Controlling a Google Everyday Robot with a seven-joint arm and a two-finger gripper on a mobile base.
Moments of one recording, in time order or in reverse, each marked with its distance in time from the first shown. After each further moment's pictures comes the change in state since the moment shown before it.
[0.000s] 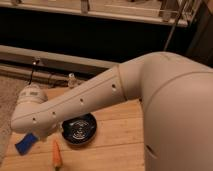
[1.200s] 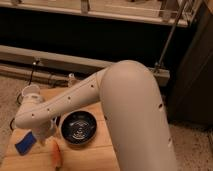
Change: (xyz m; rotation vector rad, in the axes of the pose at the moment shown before) arm -0.013 0.014 0.090 -0.041 0.131 0.086
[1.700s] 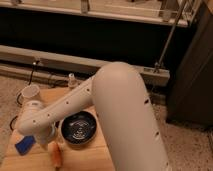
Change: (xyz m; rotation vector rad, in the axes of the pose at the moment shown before) arm 0.009 0.004 0.036 0.029 0.035 -0.010
